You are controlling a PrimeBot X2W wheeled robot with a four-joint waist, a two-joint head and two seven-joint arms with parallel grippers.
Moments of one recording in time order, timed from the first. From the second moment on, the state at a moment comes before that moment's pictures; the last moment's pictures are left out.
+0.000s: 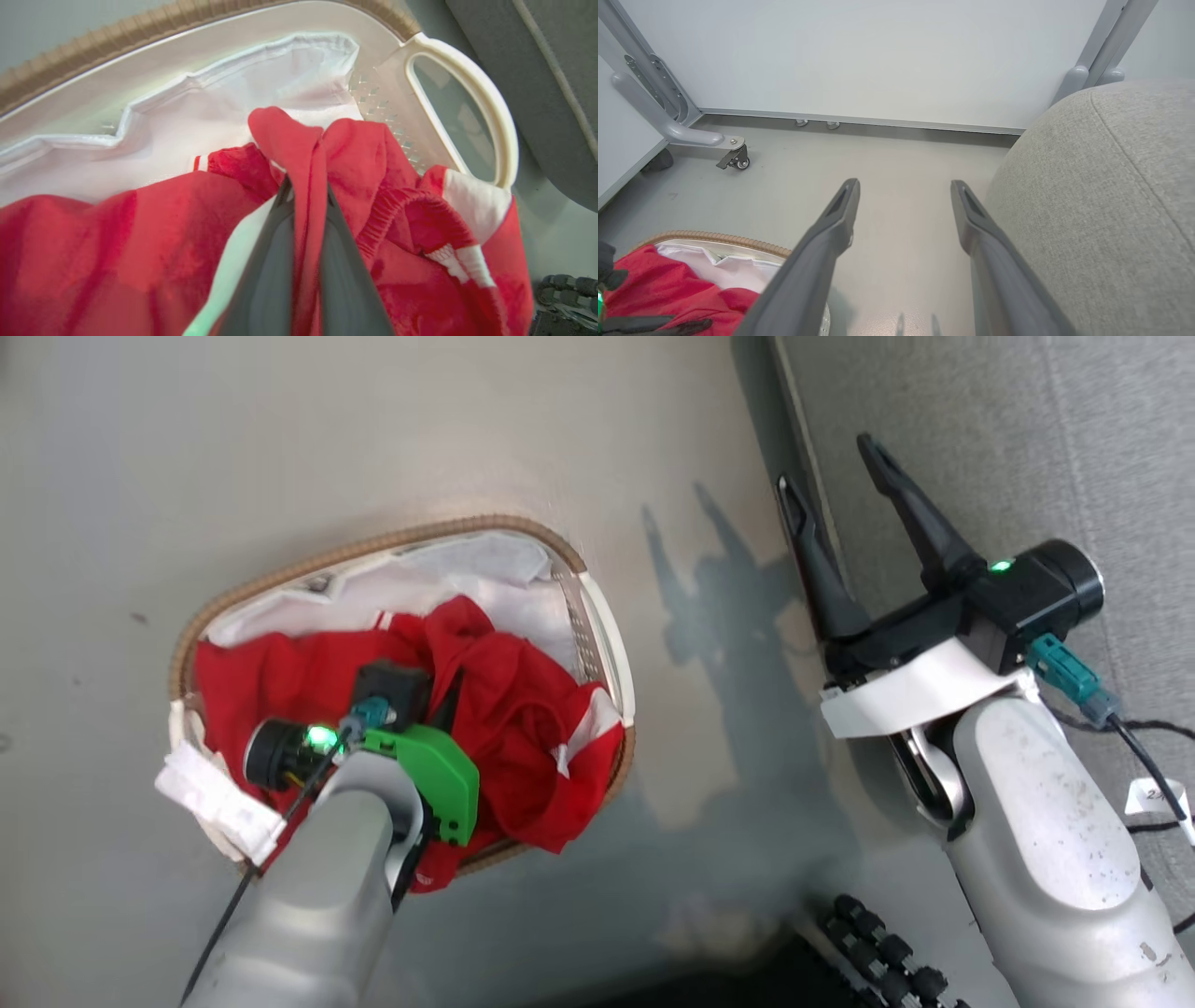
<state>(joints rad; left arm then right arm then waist) -0.72 0.08 -0.63 1.07 -0.43 -0.13 -0.26 -0.53 -0.12 0.24 0.14 0.16 0.13 -0.26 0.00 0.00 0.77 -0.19</state>
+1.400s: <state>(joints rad) -0.41 0.05 -0.24 0.21 -0.22 -0.13 -0.26 -0.14 -0.09 0.23 0.31 0.18 0.13 -0.26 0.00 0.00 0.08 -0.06</state>
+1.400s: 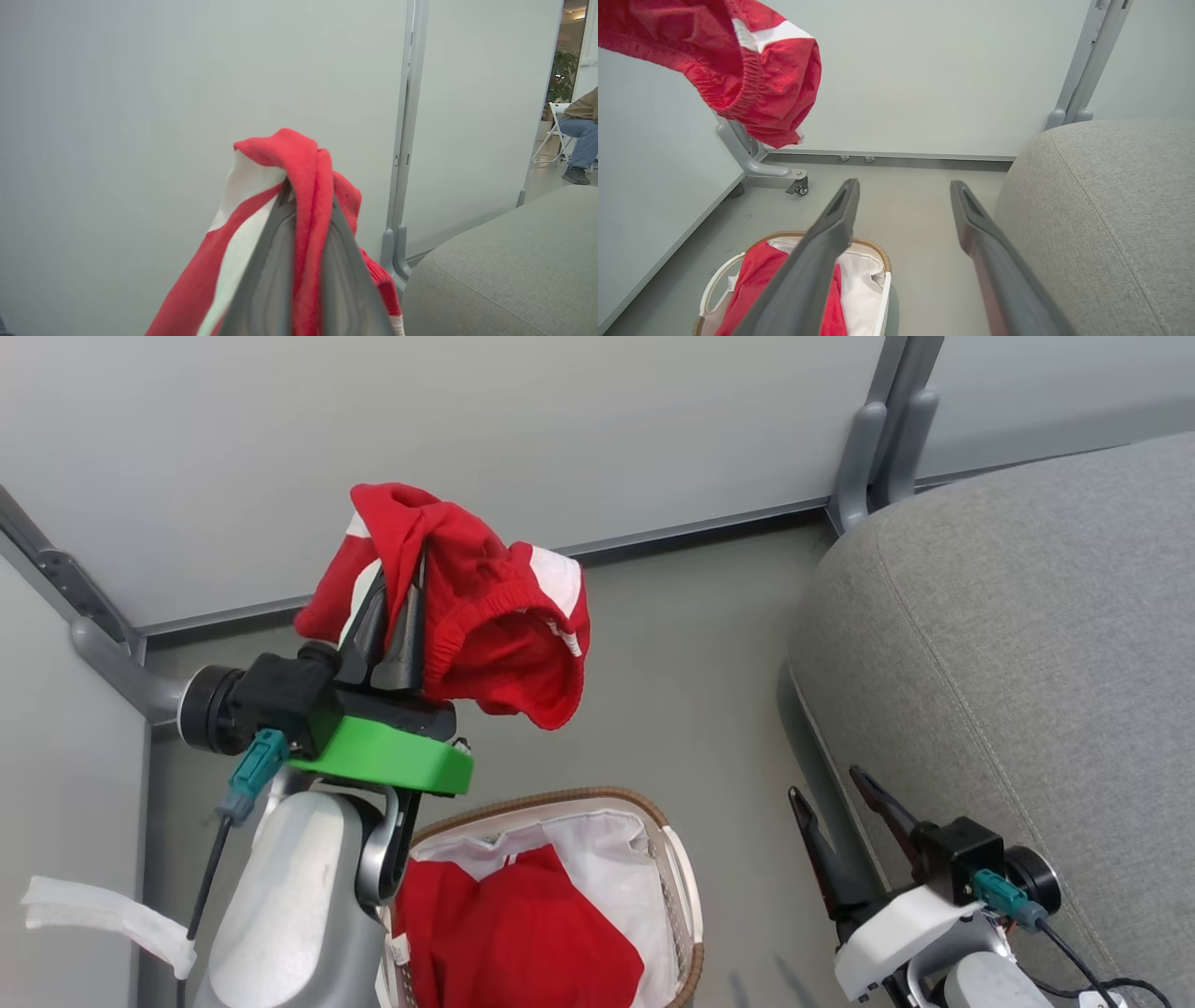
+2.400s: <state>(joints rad) -0.48 0.05 -0.50 0.21 -0.31 -0.13 -0.26 -0.58 -0.11 0.63 0.54 0.19 0.13 -0.26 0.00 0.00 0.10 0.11</state>
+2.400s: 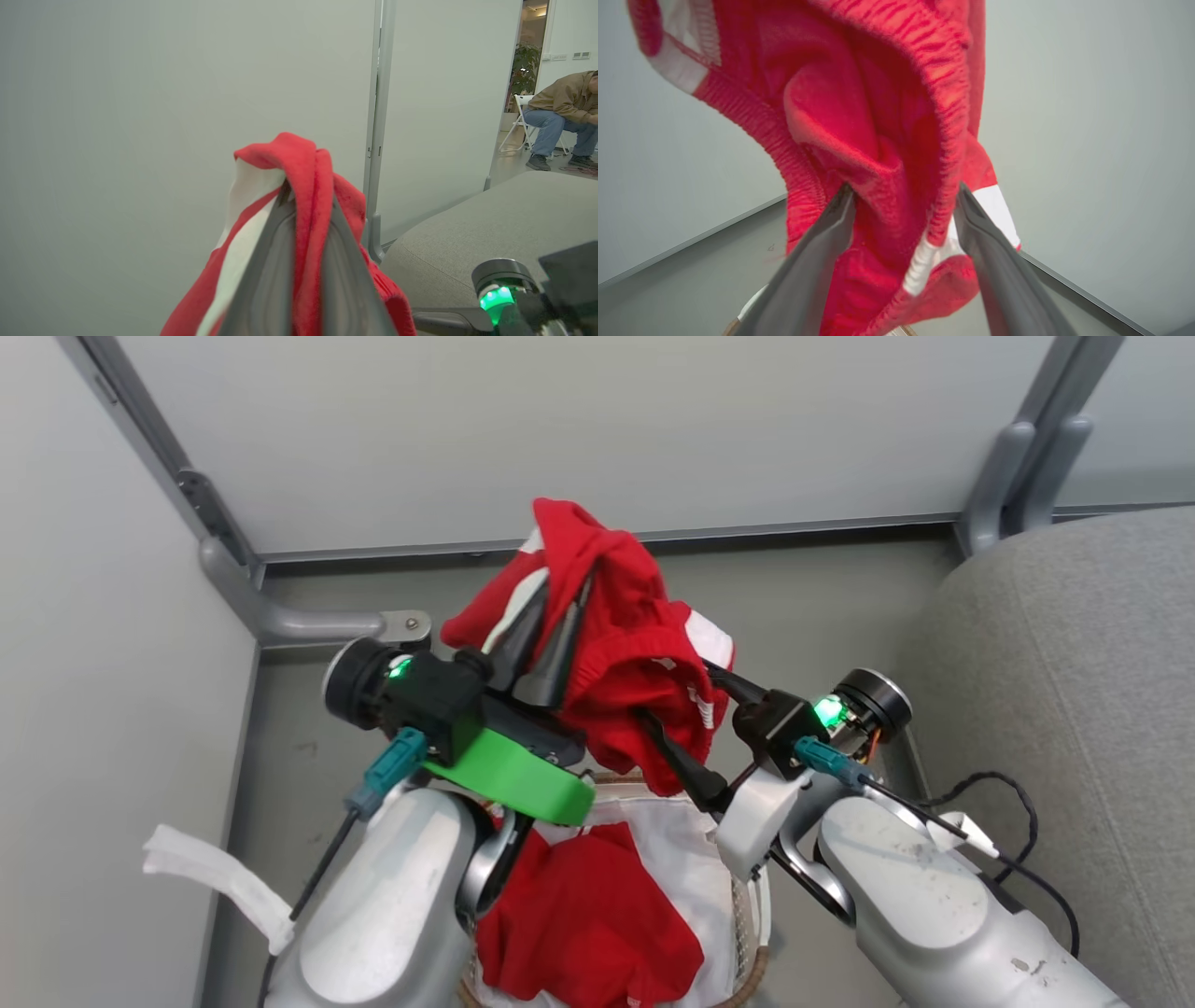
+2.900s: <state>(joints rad) -0.49 0.05 -0.56 0.22 -0.35 -0.13 -0.26 -0.59 -0.06 0.70 0.65 0.26 0.13 -0.26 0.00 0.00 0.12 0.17</state>
